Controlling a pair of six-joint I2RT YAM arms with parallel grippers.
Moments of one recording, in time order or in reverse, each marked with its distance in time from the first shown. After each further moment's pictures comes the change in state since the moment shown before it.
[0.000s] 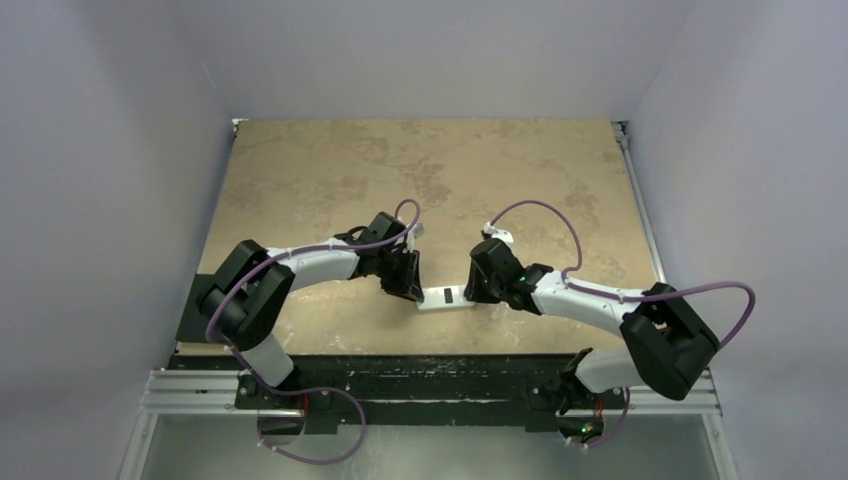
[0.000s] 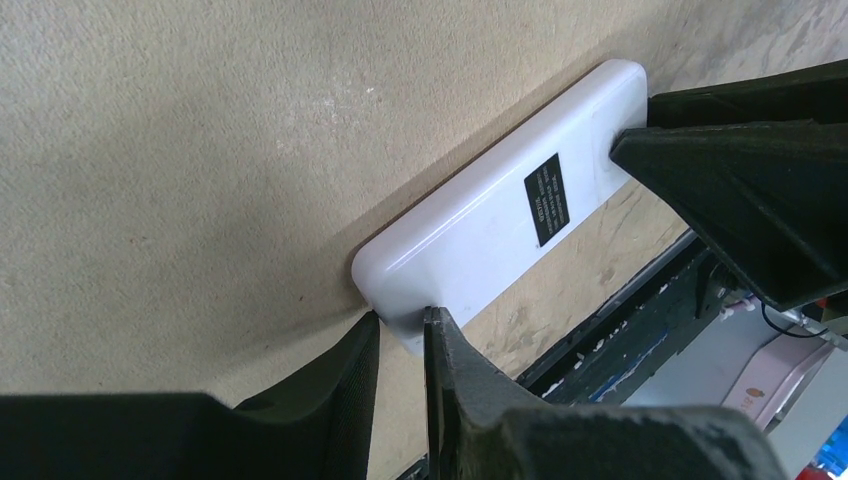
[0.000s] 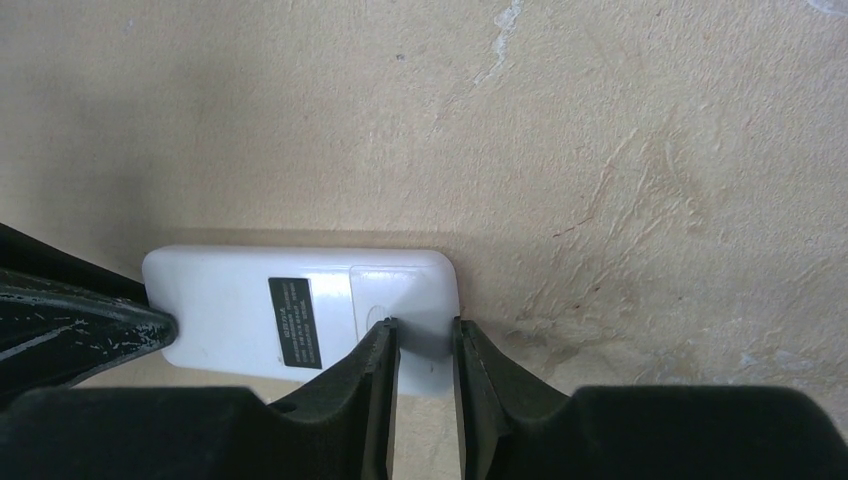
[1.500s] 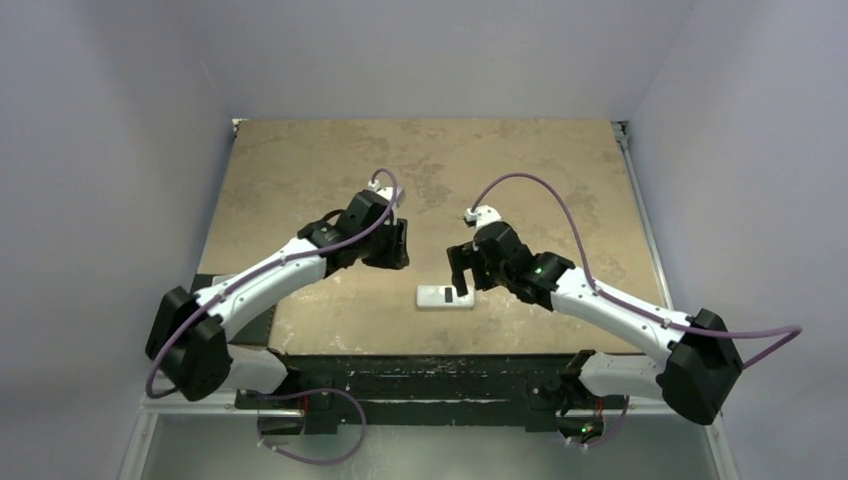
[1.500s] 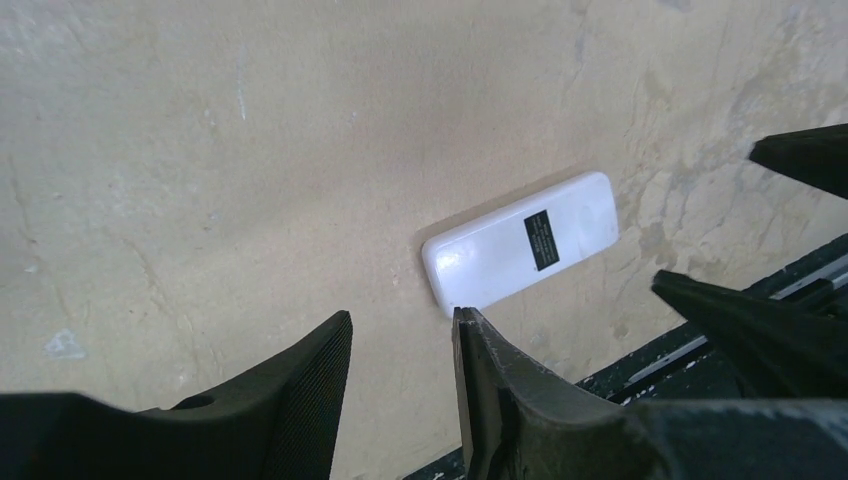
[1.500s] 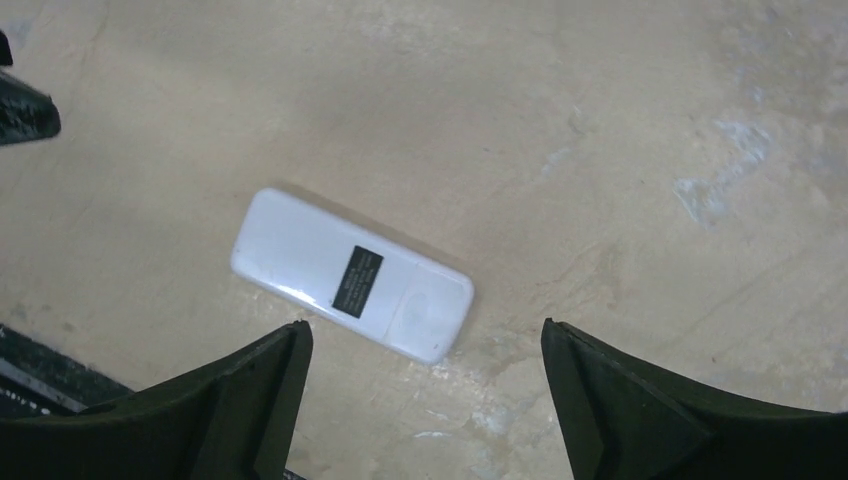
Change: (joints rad) left arm -0.014 -0.269 0.142 -0.261 -0.372 0.079; right arm 0.040 -0.181 0.165 -0.209 0.068 -0.351
